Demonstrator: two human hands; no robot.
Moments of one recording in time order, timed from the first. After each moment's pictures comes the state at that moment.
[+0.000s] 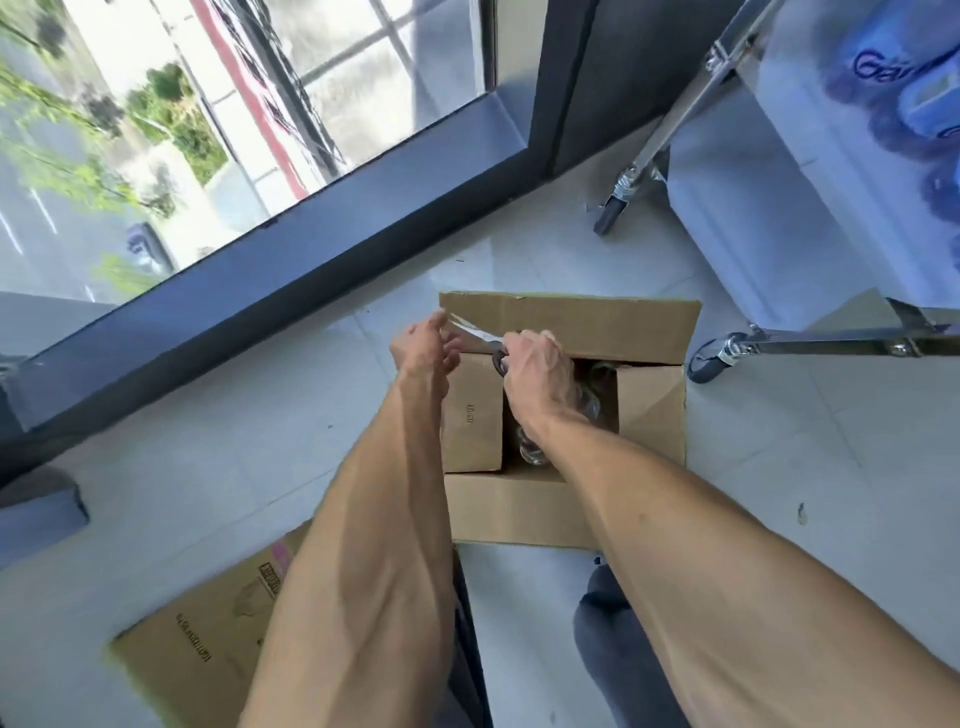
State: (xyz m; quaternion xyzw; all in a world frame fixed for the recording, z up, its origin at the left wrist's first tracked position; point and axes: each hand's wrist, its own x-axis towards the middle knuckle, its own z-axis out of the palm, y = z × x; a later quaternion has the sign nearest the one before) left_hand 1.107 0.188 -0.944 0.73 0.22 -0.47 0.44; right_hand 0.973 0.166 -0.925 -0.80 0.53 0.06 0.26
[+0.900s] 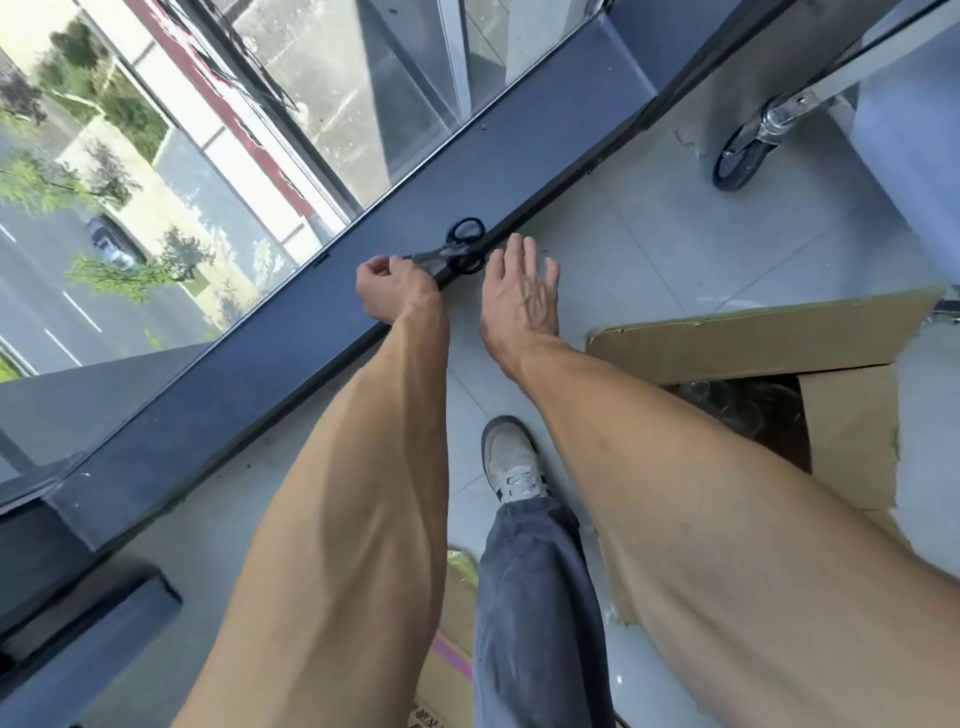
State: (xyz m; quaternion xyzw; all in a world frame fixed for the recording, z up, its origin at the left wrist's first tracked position) left_hand 1.340 0.114 -1.058 0.85 0.21 -0.26 0.42; right_hand 1.232 0.115 -1.037 -0.78 0.54 0.23 0.21
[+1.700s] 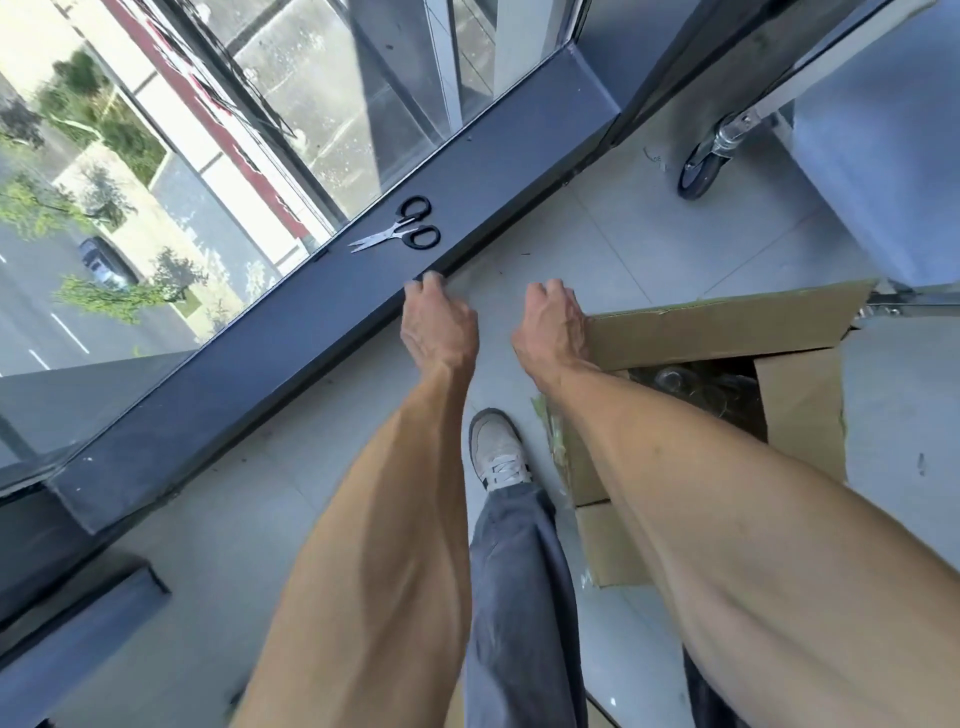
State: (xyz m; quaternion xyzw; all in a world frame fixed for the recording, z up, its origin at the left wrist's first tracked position) left_hand 1.281 0.171 -1.010 0.91 -0.30 -0.27 0.08; right_hand 1.170 0.145 -1.001 -0.73 0.62 0.11 0.26
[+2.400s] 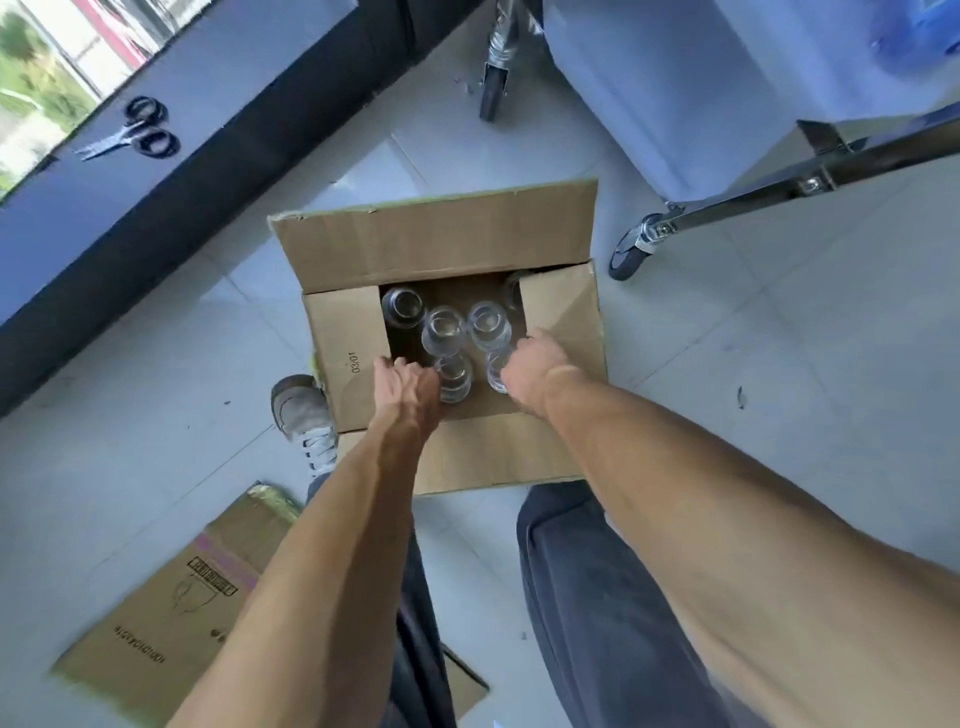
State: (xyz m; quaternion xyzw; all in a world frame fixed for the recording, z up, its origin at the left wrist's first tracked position) left_hand 0.957 0.261 -1.024 0.65 -0.60 -0.31 -0.37; right_hand 0.816 0.185 -0.999 -0.81 0.22 0.52 0.14
